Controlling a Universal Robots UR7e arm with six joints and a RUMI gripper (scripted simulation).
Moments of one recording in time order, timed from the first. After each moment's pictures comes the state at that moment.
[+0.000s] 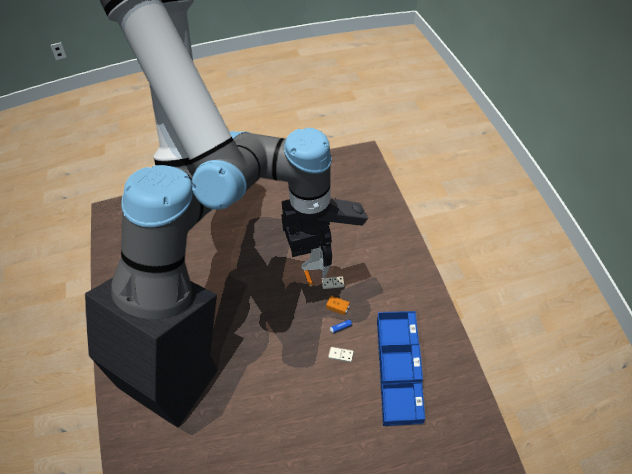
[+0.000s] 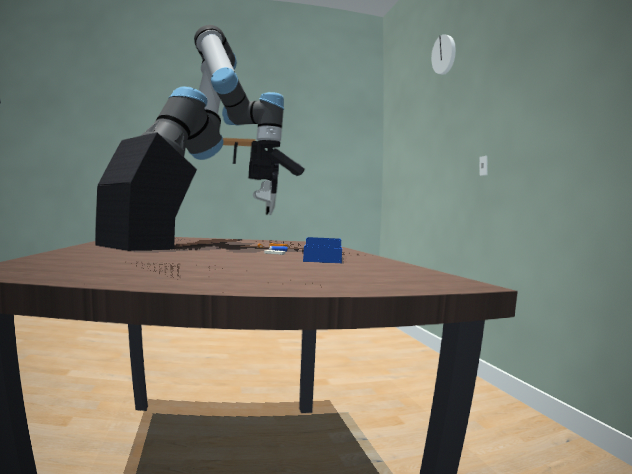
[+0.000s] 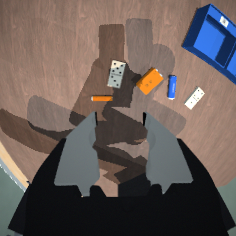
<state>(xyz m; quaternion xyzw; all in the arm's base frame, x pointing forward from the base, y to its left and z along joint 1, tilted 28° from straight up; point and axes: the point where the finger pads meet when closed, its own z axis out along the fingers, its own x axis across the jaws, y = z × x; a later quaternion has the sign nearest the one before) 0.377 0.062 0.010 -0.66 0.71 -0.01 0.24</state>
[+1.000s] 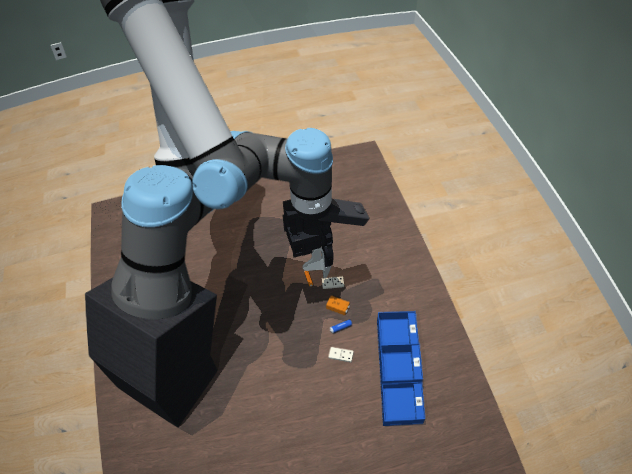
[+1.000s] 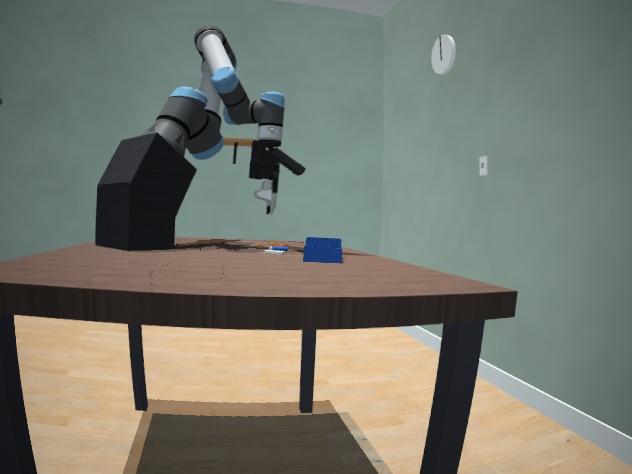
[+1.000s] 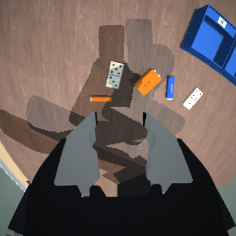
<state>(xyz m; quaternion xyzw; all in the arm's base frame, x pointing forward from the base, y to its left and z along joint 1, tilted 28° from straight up) 0.378 0.059 0.011 -0.66 0.71 -0.01 0.24</state>
